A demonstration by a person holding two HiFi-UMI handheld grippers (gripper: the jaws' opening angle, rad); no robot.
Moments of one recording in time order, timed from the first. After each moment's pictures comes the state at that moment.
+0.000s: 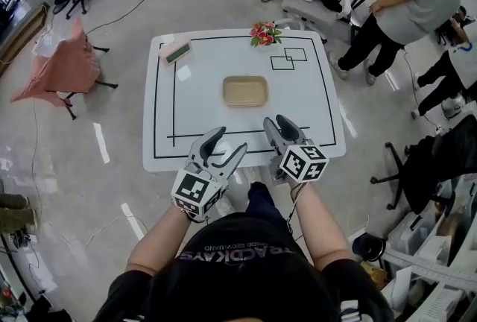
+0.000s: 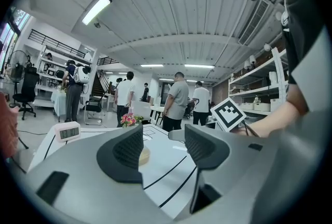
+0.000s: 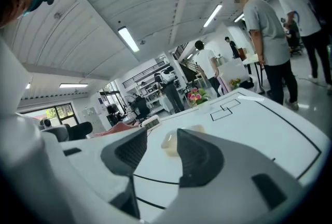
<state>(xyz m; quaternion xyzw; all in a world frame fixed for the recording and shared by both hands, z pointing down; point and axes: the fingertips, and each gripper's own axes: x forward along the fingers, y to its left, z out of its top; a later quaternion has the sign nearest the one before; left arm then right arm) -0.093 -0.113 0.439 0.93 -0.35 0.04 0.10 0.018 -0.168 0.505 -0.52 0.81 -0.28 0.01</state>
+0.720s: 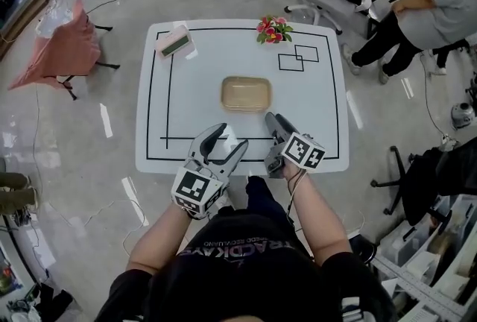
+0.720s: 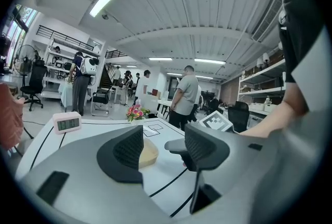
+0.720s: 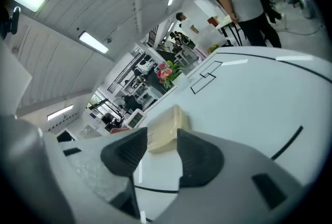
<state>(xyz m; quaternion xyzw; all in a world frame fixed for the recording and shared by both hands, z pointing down) -0.070 -0.175 0.473 0.91 -0.39 0.06 0.14 0.049 -0.237 0.606 -0.51 0.73 -0.46 0.04</state>
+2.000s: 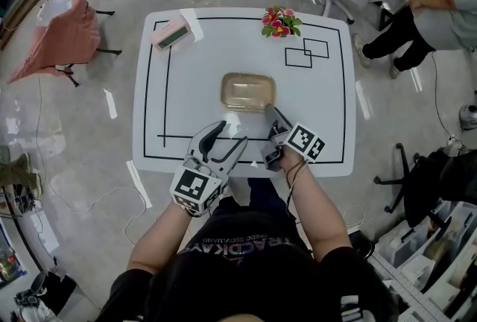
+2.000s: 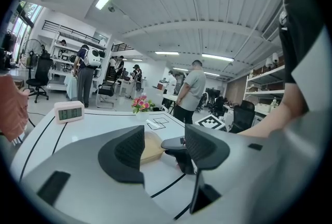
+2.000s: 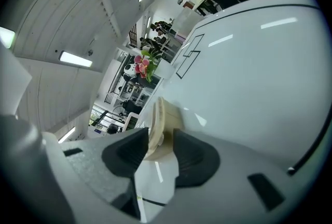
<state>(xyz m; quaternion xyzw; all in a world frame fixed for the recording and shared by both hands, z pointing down) -0.068 -0.203 0.503 0.89 -0.41 0.08 0.18 0.041 -0.272 0.650 -0.47 0.67 -0.57 0.10</state>
